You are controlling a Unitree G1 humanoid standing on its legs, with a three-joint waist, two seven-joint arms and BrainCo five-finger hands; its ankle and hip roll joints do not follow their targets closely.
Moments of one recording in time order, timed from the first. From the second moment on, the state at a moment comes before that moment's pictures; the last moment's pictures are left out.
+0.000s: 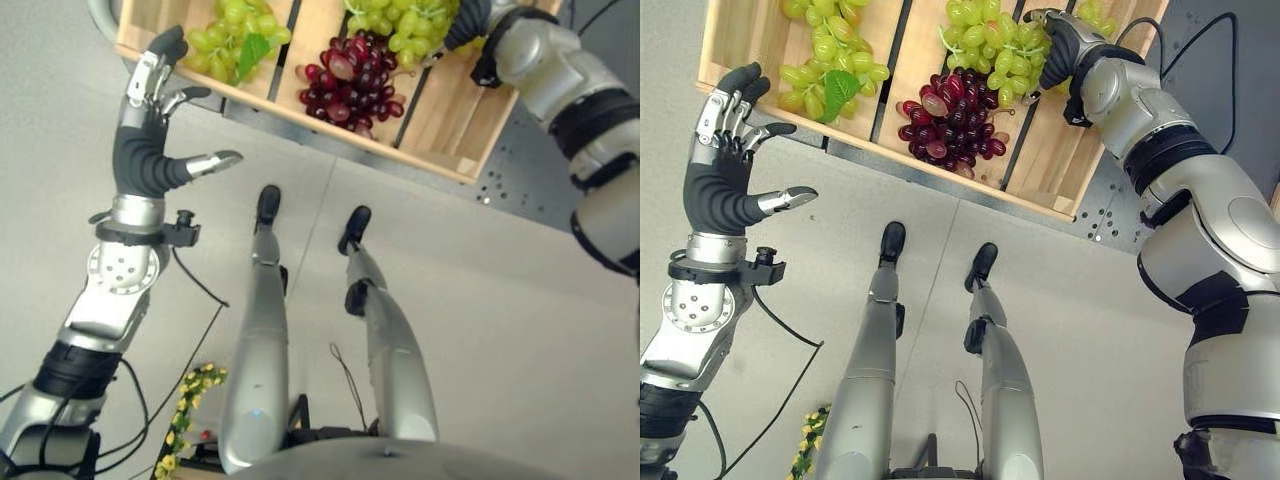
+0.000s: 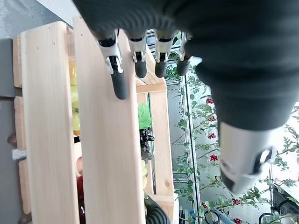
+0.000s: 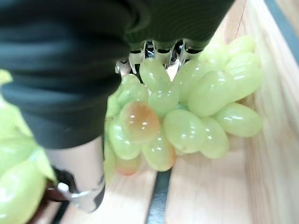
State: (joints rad) left arm -0.24 0.81 -0.09 -0.22 -0.30 -0.43 0.26; right arm -1.62 -0.65 1.07 1.15 0.04 -0.06 -0.02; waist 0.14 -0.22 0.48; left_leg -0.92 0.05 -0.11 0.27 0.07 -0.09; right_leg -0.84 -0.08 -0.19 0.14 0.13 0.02
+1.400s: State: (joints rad) left arm -0.25 0.80 -0.10 -0.22 -0.30 -0.43 0.26; right arm -1.65 -0.60 1.07 1.16 -0.02 0.01 -0.04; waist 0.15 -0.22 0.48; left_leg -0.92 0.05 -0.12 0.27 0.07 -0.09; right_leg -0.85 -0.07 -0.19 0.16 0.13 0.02
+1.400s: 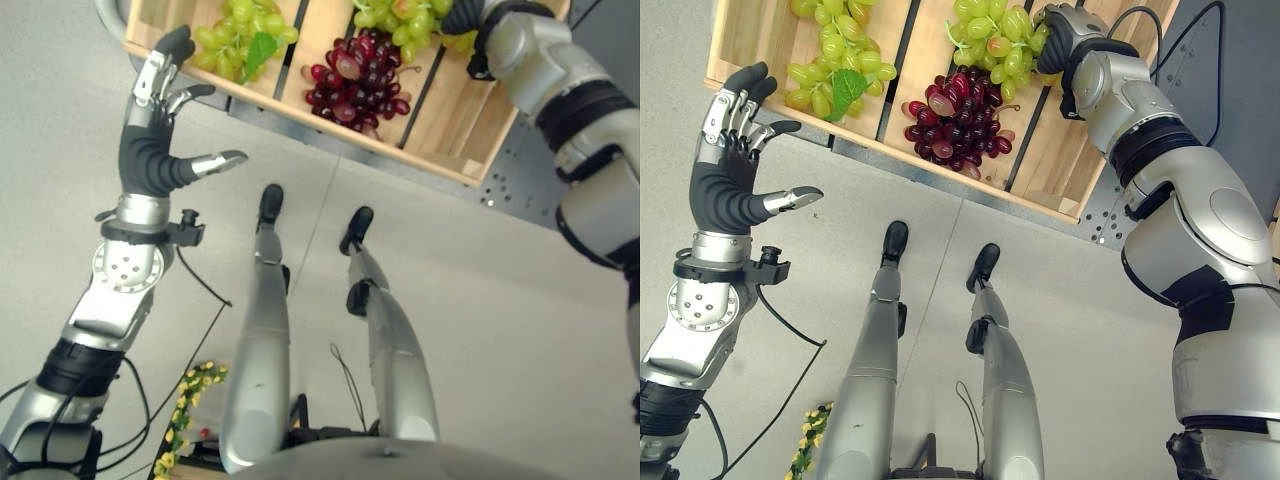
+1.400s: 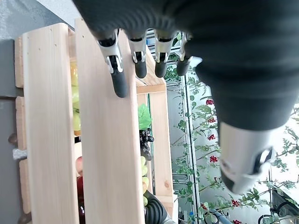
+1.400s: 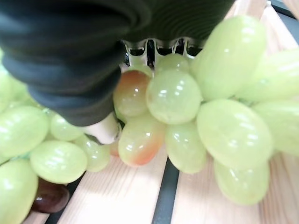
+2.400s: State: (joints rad) left arm -0.25 0.85 -0.10 -0.19 -0.30 -0.43 0.19; right arm -1.26 -1.03 1.16 0.30 0.82 0.03 0.37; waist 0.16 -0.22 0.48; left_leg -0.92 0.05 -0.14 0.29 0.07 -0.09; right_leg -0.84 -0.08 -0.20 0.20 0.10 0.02
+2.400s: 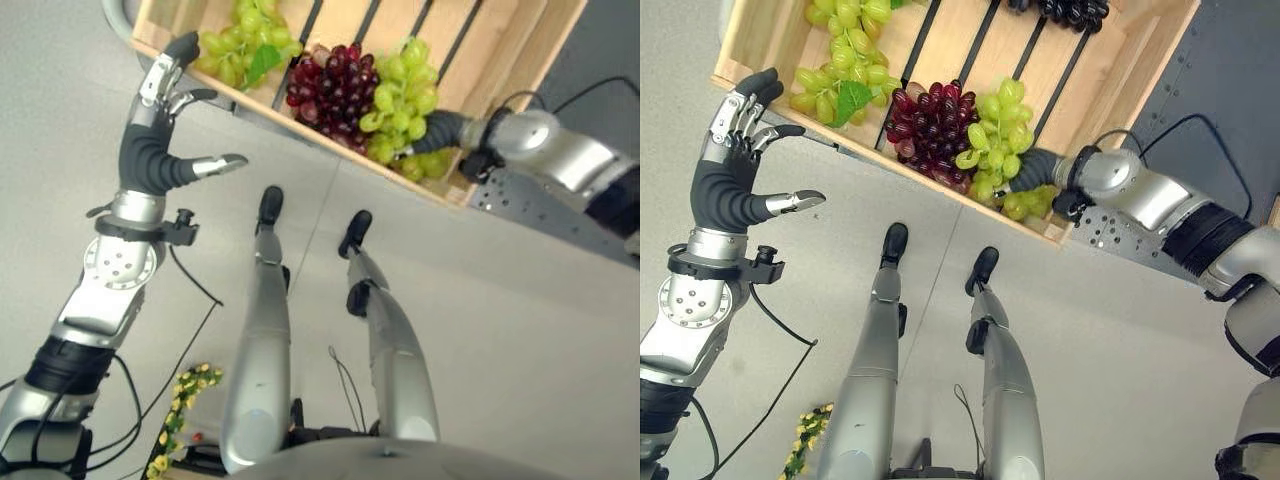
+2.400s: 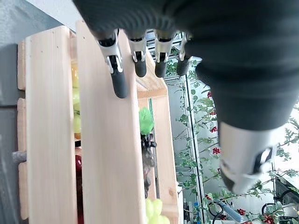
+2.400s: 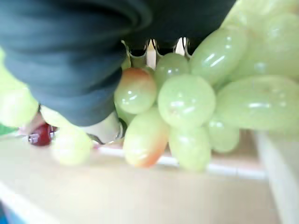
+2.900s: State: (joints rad) left arm -0.25 0.84 -0.10 -0.17 -0.30 -0.43 0.18; right arm -0.98 -1.01 0.96 0.15 1.03 0.04 0.41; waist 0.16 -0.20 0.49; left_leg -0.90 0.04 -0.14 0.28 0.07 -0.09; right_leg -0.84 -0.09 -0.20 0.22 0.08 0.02
